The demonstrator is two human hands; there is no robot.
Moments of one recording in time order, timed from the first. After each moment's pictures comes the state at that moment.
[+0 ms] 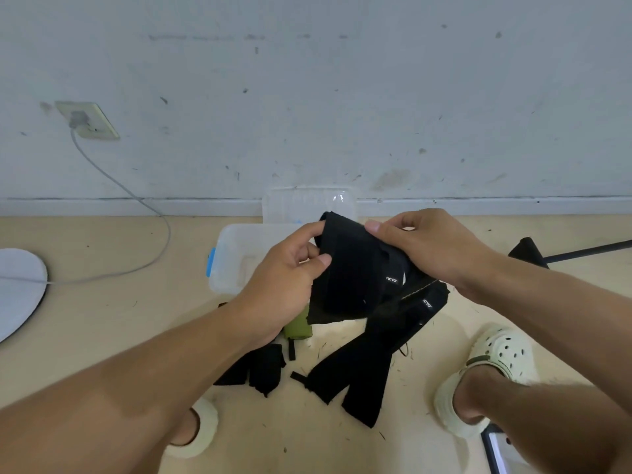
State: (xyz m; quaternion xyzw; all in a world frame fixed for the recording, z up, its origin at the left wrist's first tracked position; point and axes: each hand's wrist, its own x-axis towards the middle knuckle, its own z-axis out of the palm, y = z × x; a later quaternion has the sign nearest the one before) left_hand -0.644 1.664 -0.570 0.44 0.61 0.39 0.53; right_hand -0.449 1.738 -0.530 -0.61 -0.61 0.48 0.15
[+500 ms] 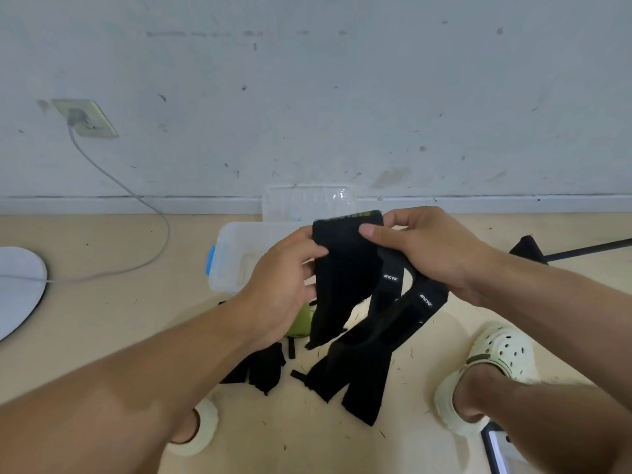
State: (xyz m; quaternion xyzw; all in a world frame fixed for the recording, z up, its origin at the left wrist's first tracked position) left_hand -0.639 1.665 -0.567 0.29 0.55 0.46 0.64; right_hand -0.450 1.734 -0.528 -0.56 -0.60 0.54 0.15
